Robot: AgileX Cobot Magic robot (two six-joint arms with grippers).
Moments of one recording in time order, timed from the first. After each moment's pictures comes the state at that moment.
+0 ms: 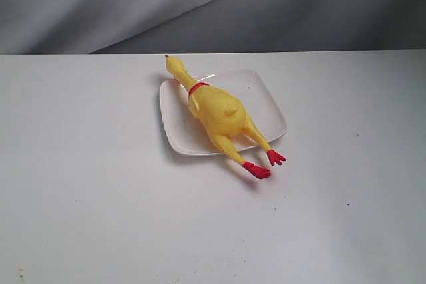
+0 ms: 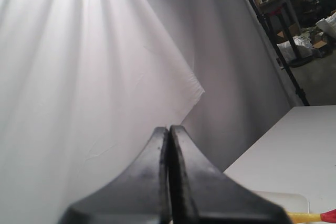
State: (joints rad) left arm -0.56 0.39 -0.46 1.43 0.05 -0.96; right arm 0.05 0.08 -0.25 -0.16 0.23 0.13
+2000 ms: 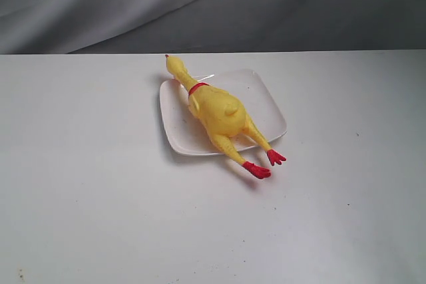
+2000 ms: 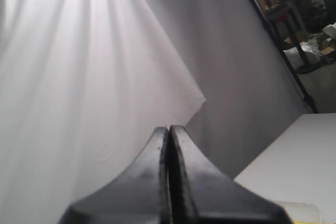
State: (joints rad) left arm -0.52 0.36 -0.46 1.43 0.03 -0.96; right arm -0.03 0.00 0.00 -0.04 0.34 0.07
